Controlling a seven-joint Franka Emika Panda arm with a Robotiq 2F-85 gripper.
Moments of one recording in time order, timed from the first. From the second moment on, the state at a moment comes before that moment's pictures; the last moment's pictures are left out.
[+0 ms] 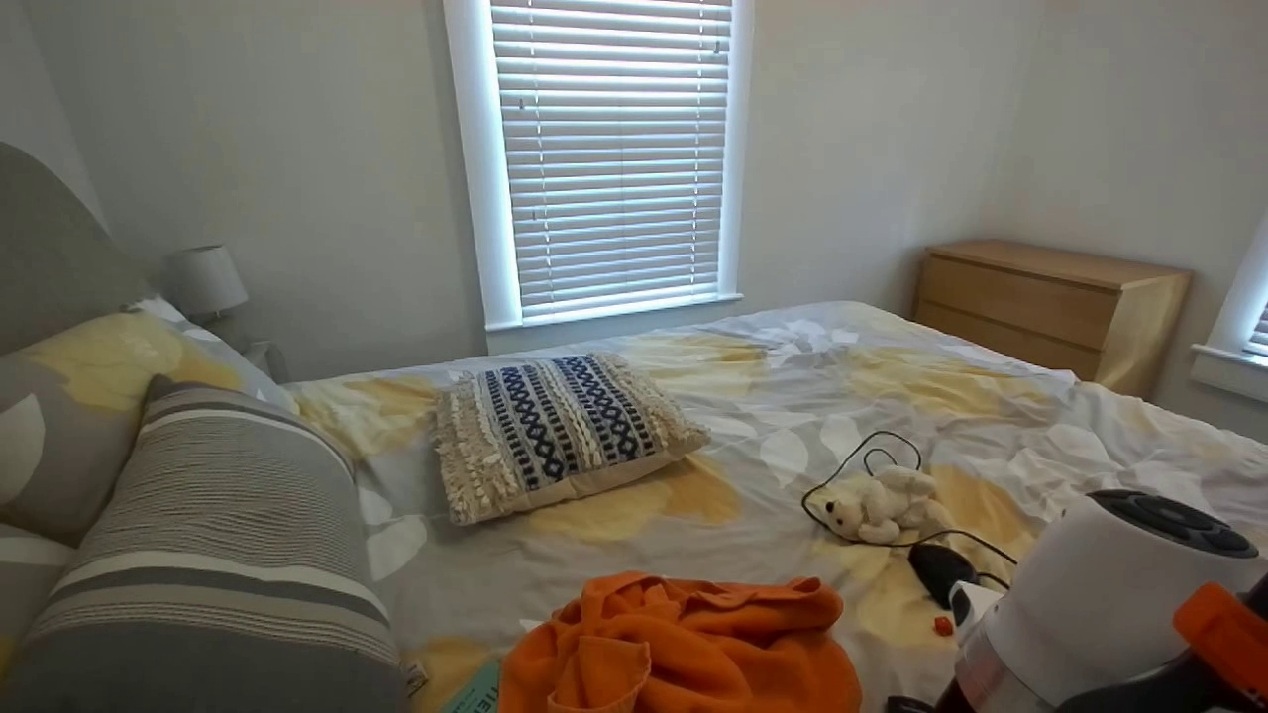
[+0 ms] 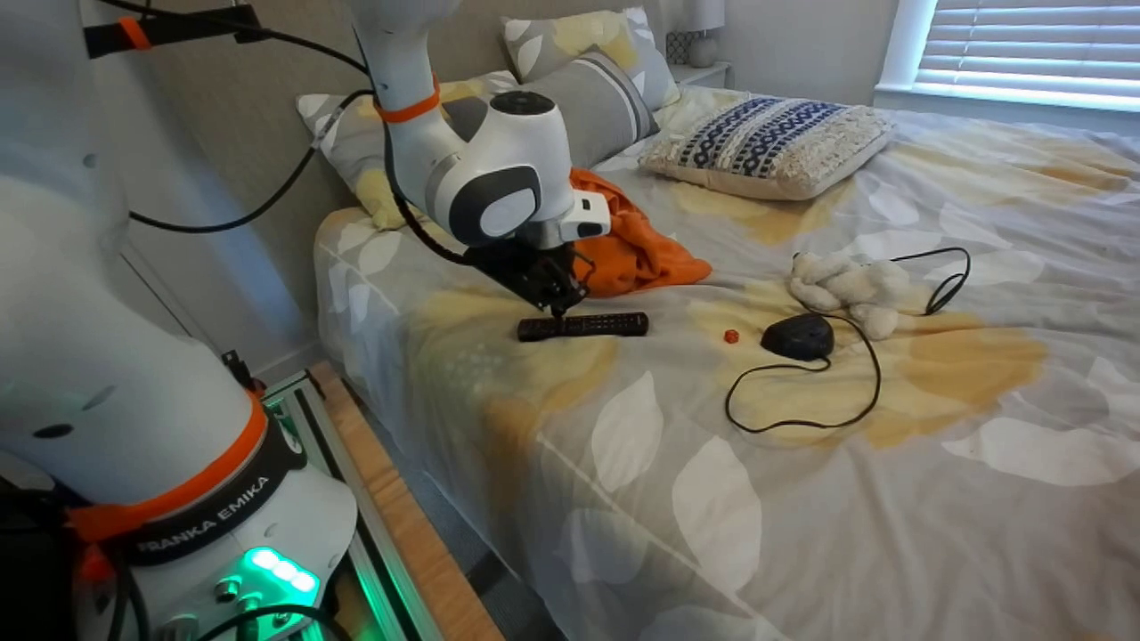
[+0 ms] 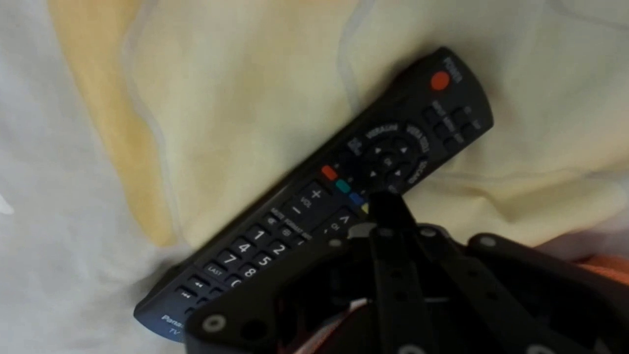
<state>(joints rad) -0.18 0.46 0.40 -2.60 0.13 3.17 -0.13</state>
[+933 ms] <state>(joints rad) -0.23 0.51 0.44 -2.56 0.13 3.17 -0.10</state>
